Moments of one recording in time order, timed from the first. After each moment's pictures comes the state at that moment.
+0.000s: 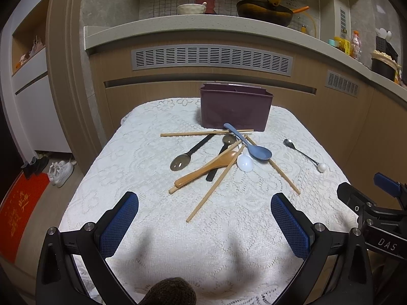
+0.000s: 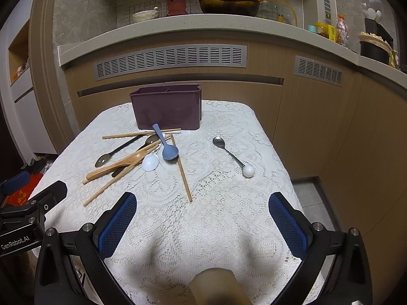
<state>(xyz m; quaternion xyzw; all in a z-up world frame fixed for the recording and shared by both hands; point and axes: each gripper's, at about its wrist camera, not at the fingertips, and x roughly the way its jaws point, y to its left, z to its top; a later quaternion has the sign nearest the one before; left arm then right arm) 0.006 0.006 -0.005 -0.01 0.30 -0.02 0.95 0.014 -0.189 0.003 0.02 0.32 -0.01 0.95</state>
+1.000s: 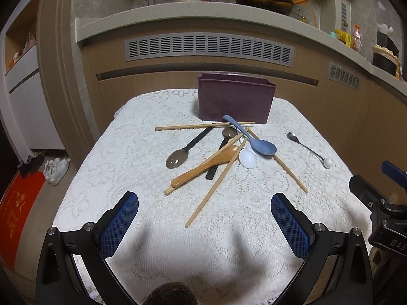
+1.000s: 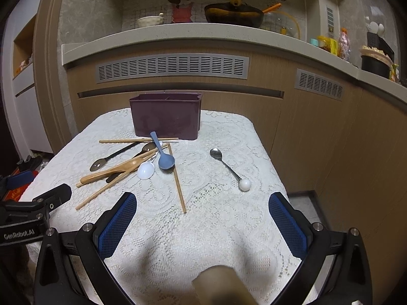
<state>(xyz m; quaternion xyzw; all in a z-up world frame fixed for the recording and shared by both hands) 0.038 0.007 -0.020 0.00 0.33 -0.04 0.94 0.028 -0.188 0.002 -0.02 0.30 0.01 0.95</state>
